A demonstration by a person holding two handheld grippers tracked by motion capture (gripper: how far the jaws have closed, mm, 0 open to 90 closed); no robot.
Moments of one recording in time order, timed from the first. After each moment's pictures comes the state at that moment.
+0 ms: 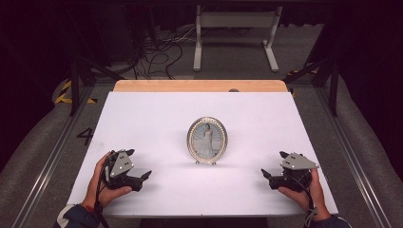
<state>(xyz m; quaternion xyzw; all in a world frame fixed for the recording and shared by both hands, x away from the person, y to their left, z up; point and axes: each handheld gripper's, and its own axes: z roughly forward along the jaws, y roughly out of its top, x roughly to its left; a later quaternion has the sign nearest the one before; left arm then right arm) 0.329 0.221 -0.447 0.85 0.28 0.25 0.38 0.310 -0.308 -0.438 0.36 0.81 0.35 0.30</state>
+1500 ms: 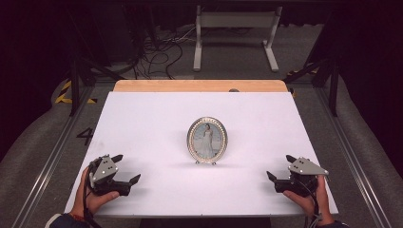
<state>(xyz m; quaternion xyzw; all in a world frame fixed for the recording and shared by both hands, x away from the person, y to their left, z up) 0.315 0.252 -0.454 0.83 0.32 0.22 0.41 0.299 -0.324 -0.446 0.38 0.79 0.37 0.30</state>
